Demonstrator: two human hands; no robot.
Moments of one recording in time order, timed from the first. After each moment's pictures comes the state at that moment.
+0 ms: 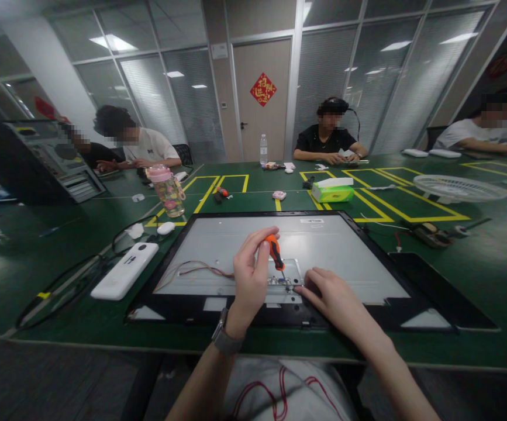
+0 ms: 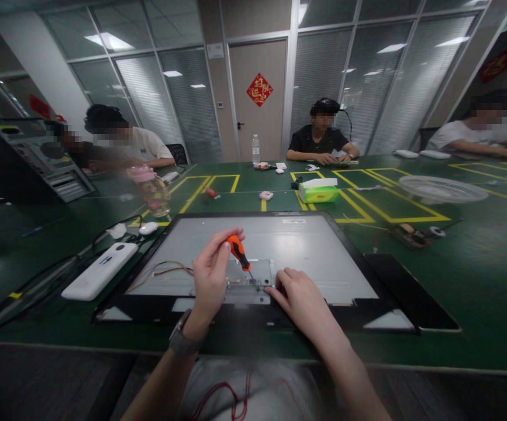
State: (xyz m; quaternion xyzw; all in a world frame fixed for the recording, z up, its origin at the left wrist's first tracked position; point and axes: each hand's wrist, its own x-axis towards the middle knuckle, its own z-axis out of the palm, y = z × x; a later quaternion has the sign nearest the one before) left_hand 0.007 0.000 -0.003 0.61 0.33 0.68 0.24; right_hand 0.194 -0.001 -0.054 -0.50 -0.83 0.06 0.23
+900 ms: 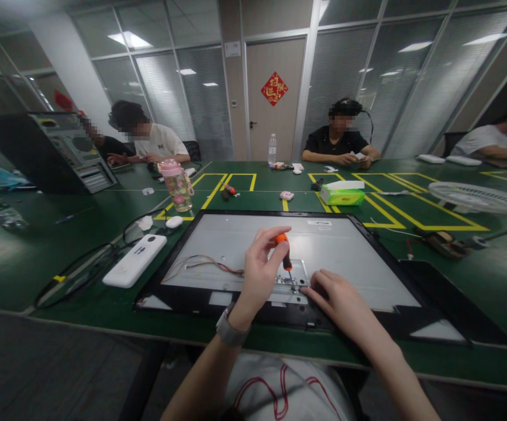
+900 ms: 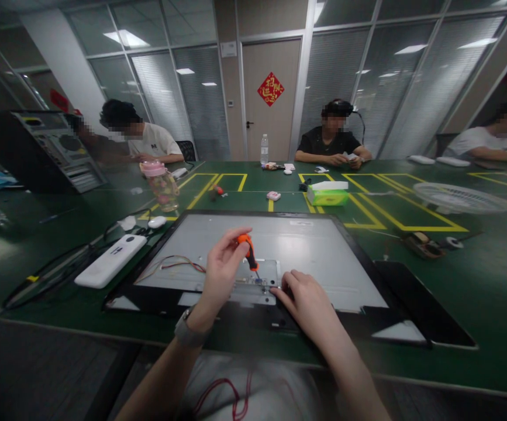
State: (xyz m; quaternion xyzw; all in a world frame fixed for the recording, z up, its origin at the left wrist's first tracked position) left_hand 0.009 0.003 0.002 0.57 0.31 0.68 0.34; right_hand 0.195 -0.001 -0.052 -0.49 -0.84 0.08 0.23
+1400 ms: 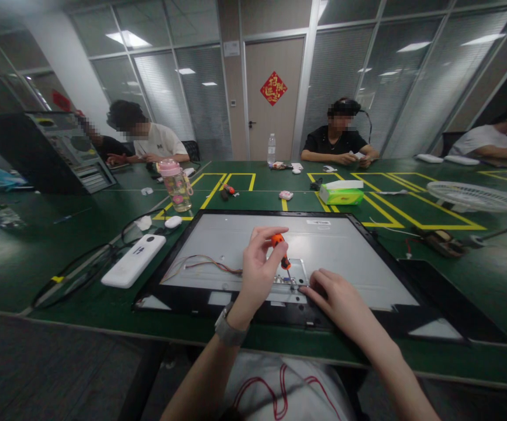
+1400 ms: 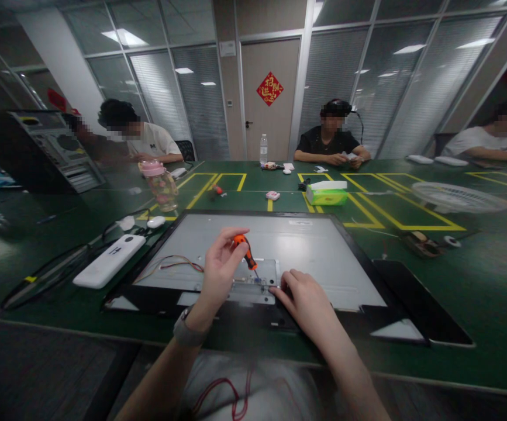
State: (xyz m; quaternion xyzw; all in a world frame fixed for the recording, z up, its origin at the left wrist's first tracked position) left_hand 0.008 0.005 -0.001 0.59 0.31 0.68 0.29; right_hand 0.196 -0.001 -0.055 -0.49 -0.84 0.07 0.23
